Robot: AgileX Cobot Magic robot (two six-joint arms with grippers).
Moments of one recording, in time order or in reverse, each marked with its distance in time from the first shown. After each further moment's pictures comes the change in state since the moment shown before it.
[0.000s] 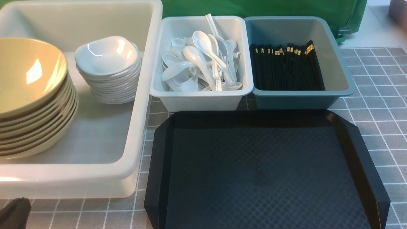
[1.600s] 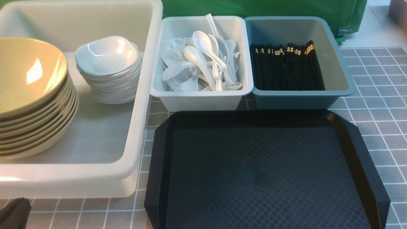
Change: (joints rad) right arm 0.000 0.000 0.000 -0.001 0.000 0.000; left arm 0.000 -0.001 0.000 0.001 0.001 -0.007
